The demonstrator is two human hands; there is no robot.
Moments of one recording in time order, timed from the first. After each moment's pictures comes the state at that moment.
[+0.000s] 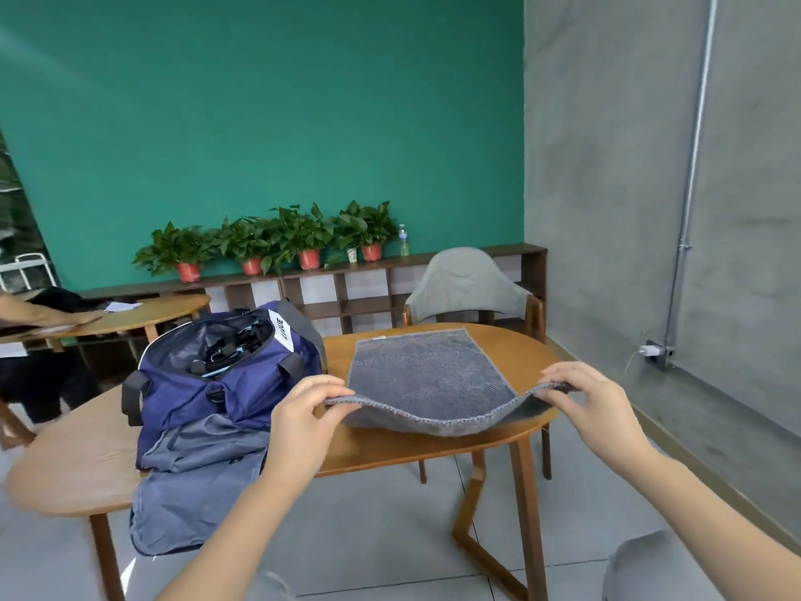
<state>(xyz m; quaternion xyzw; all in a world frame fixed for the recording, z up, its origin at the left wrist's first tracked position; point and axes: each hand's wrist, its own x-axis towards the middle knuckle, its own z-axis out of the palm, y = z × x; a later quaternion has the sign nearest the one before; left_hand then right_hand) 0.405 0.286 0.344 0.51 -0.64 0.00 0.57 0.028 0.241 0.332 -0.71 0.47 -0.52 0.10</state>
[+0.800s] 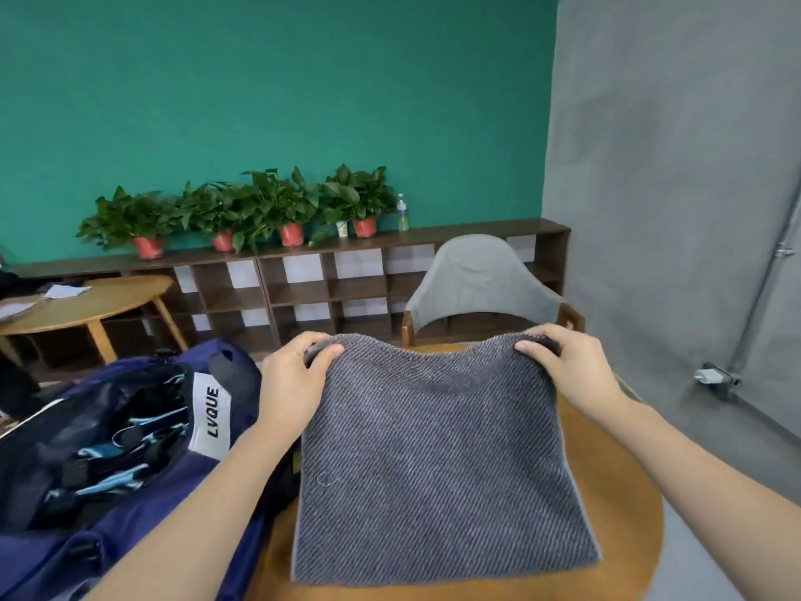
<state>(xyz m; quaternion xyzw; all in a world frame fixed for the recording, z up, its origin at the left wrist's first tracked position) 0.444 -0.009 0.423 0.60 -0.60 -0.02 0.53 0.084 -0.060 0.411 -0.71 0.52 -0.46 0.10</state>
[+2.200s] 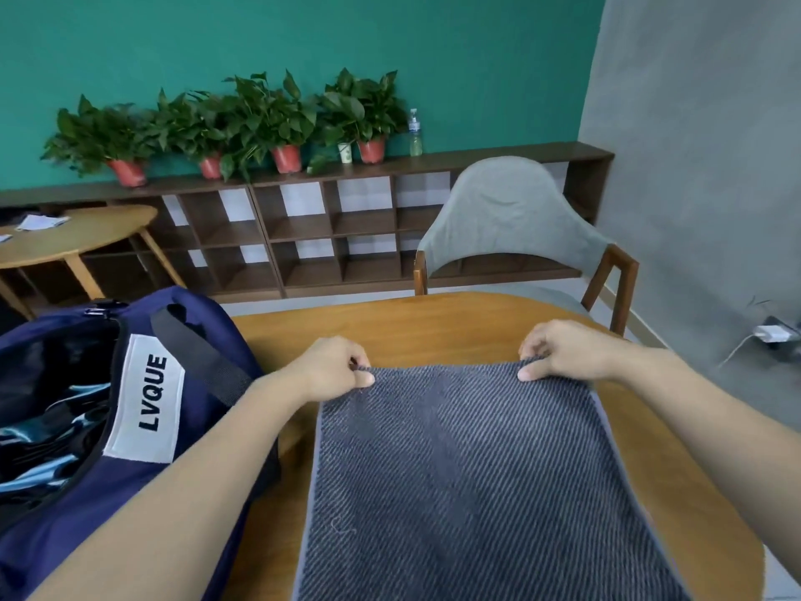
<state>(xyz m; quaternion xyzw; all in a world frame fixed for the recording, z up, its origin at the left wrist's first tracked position) 0.466 -0.125 0.347 0.67 -0.71 -0.21 0.07 0.106 -0.176 0.355 -0.82 0.51 -0.03 0.24</state>
